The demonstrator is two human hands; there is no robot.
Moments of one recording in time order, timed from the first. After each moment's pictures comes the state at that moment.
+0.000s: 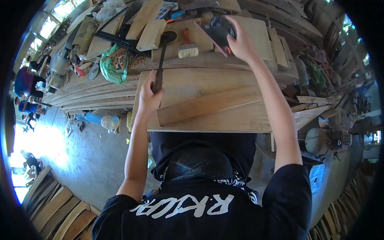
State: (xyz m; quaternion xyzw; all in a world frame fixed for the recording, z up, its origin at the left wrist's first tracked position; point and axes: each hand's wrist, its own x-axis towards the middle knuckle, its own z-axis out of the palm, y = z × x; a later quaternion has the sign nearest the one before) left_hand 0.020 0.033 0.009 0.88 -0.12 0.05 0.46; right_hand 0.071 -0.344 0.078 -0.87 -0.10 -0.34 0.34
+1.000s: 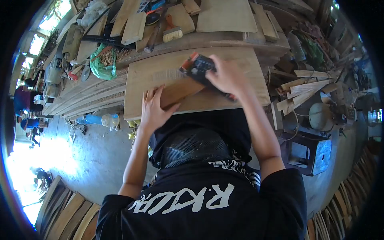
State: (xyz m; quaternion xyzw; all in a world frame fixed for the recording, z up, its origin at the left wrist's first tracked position) left_hand -0.087 0.016 0.013 0.92 -0.29 0.09 0.24; right_hand -0.107 -0.280 0.052 -0.95 0.04 -0.04 0.31
